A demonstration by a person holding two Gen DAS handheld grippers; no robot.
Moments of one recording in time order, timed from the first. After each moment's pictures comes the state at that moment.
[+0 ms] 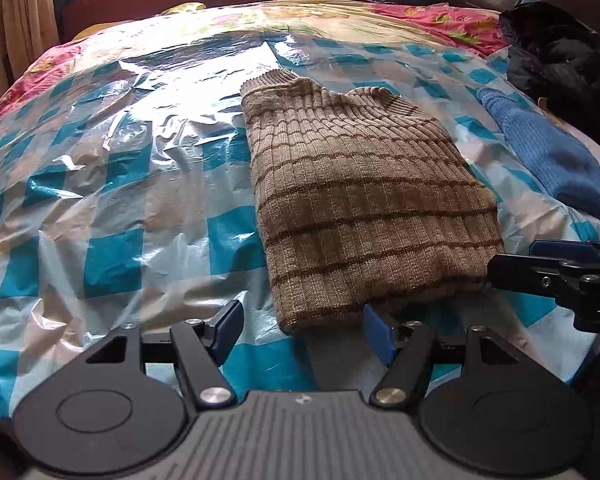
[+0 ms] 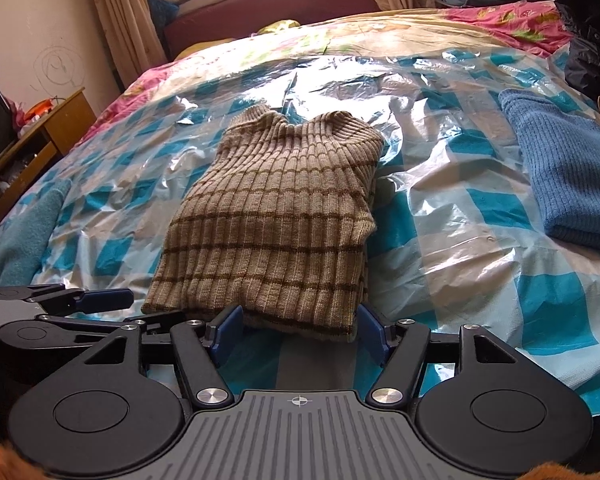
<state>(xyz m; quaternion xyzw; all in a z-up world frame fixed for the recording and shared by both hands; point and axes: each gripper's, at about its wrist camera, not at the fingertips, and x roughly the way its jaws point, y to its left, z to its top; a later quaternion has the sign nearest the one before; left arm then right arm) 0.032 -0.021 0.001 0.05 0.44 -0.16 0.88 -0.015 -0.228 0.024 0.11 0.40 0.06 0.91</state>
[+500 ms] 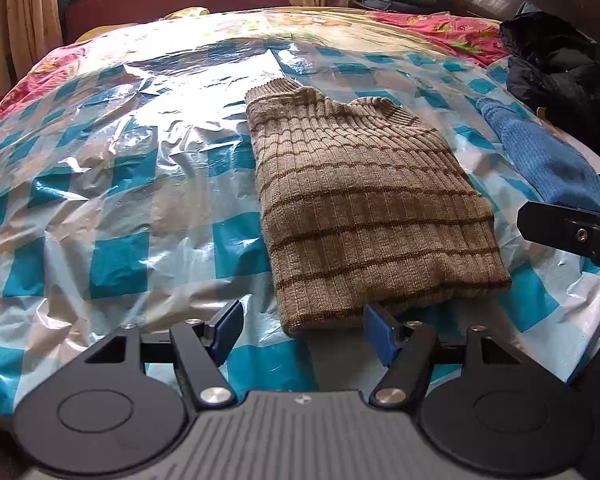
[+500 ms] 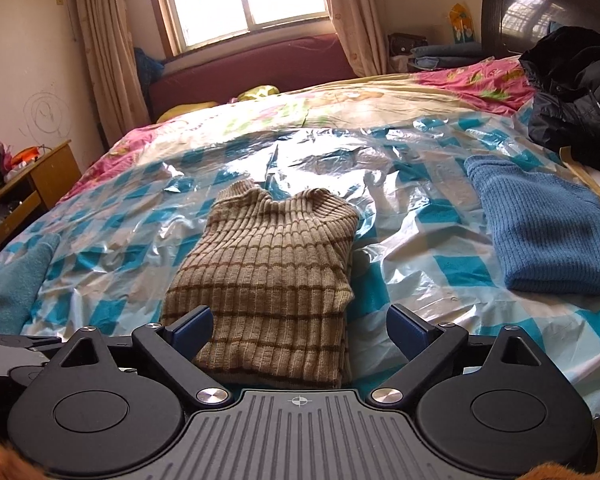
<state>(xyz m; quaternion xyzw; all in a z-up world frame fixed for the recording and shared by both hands) 0.029 -0.017 0.006 0.04 0.43 -0.16 0.88 -0.029 -0.224 0.050 0.11 0.31 0.00 0.94</state>
